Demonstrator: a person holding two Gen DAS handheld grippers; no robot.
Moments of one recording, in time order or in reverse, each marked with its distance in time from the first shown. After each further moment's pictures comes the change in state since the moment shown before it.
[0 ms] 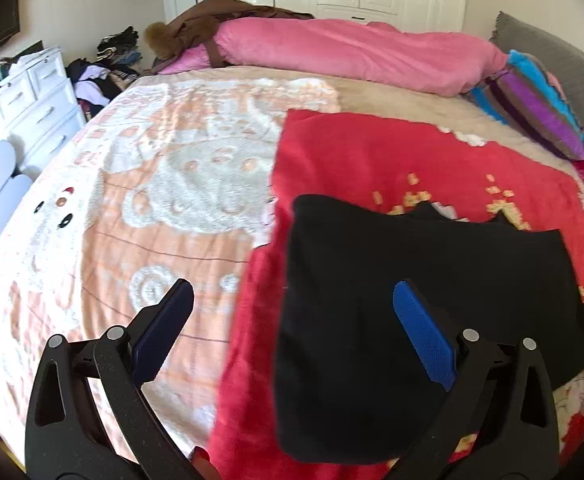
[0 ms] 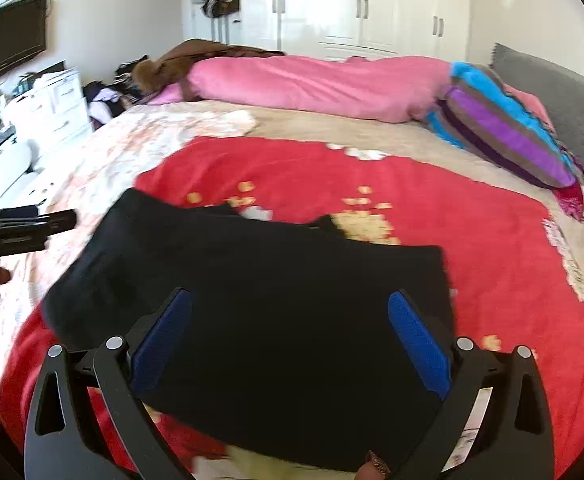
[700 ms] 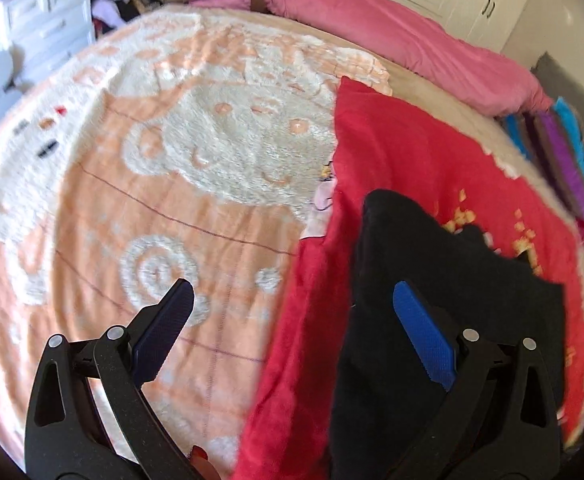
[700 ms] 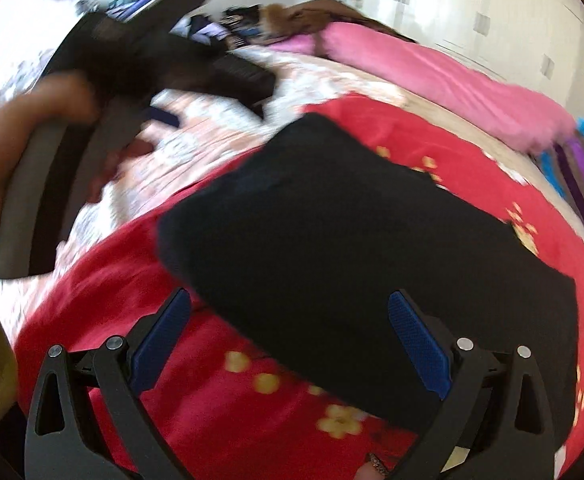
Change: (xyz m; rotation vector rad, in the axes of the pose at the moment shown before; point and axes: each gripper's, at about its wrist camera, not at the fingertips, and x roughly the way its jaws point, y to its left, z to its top) left arm 0.057 0.071 0.007 -0.265 0.141 -0.138; right arm 0.039 0.171 -0.046 -0.343 0.086 0.199
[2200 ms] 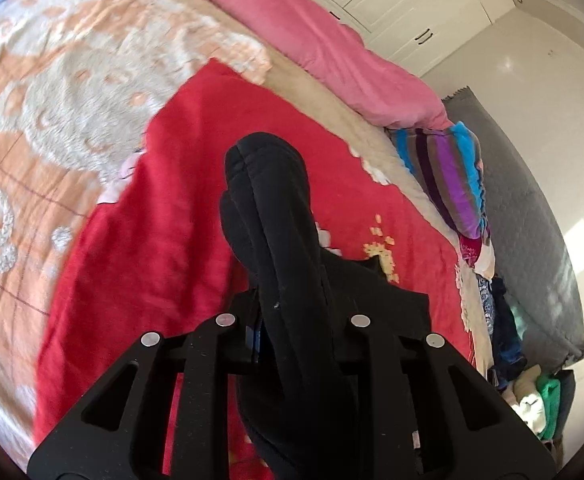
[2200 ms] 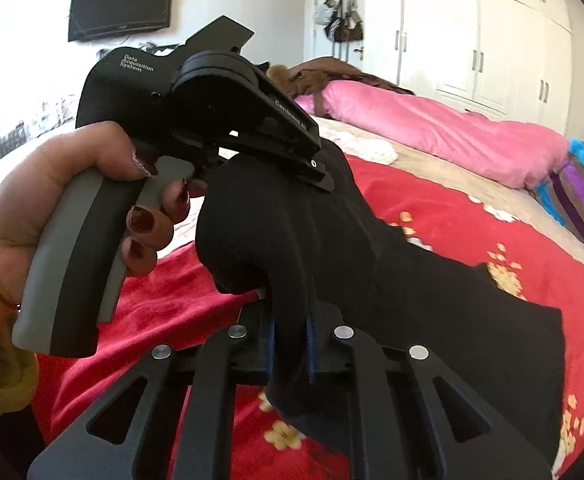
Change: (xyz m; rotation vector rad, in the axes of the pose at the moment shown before) left arm -0.014 -0.098 -0.009 -0.082 0.024 -0.412; right arm -0.063 -0.061 -0.007 0.061 -0.234 0.059
